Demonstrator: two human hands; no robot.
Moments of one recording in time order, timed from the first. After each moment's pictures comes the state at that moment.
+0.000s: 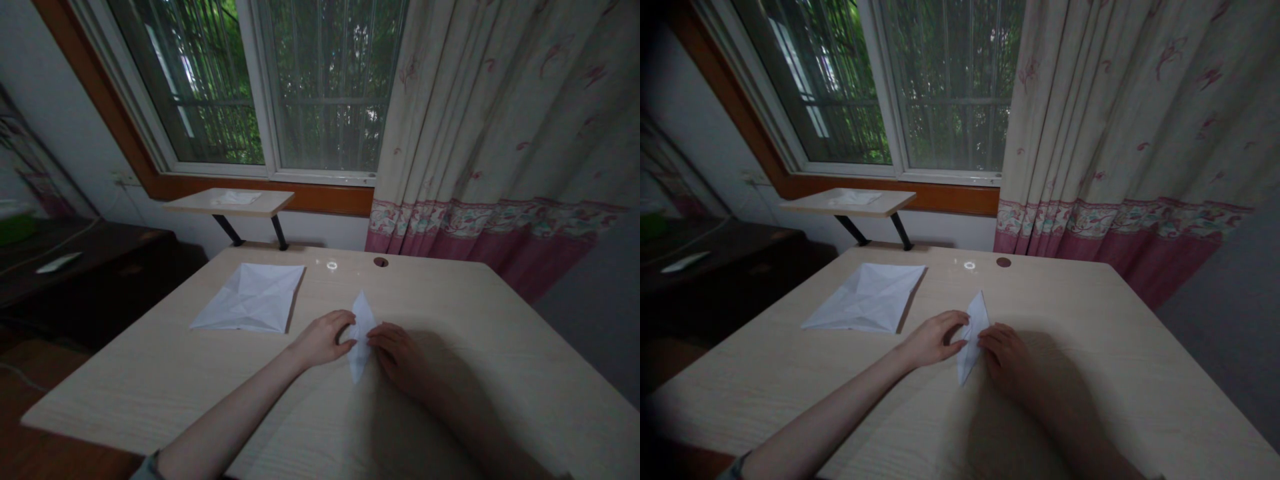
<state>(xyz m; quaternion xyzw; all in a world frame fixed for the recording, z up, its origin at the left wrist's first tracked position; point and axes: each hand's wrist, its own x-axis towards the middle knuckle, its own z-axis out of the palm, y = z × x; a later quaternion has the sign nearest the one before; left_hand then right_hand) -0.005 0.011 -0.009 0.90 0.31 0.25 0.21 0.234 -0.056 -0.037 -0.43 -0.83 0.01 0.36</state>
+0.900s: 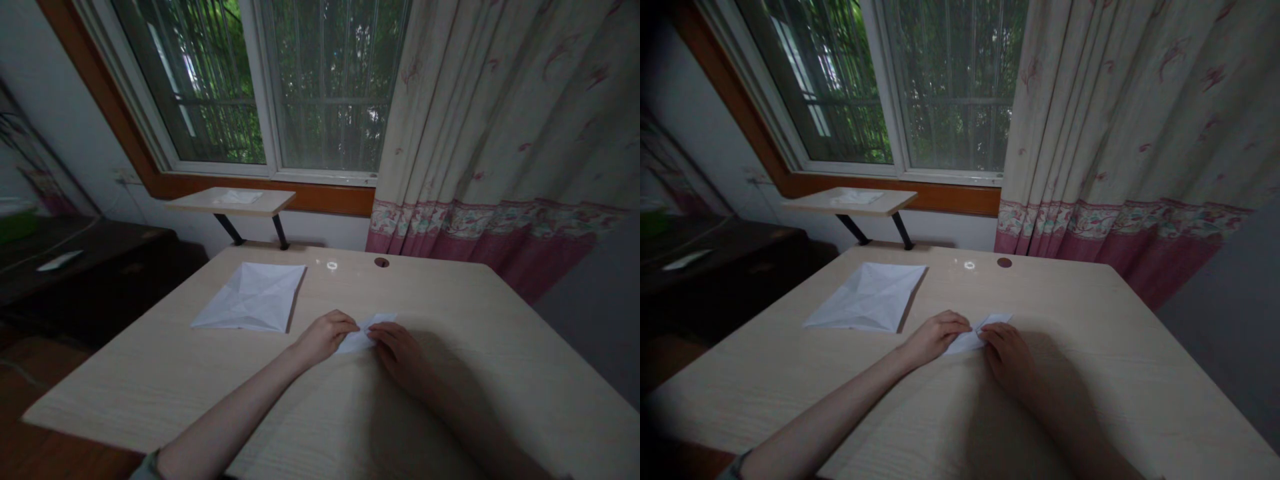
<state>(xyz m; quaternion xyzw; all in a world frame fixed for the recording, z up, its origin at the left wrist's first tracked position) -0.004 0.019 -0.019 0.90 0.25 0.29 0.20 0.239 -0.047 -0.044 -0.43 -0.82 -0.01 0.37</state>
